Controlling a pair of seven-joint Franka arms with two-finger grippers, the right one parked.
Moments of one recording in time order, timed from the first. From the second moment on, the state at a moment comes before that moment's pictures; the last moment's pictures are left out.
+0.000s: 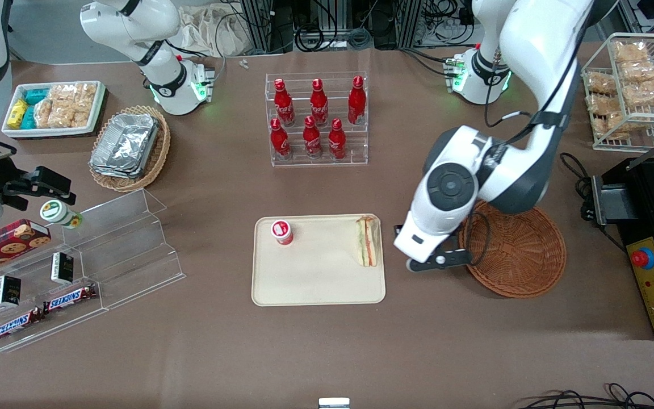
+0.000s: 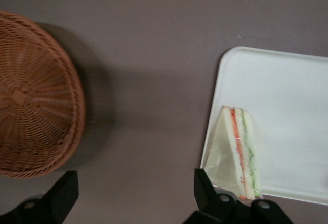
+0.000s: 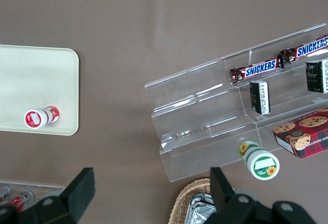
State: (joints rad) arm -0.27 0.49 -0.23 -1.44 0.15 1.84 -0.71
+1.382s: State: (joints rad) arm -0.27 0.08 0.22 -1.70 0.03 1.61 -0.05
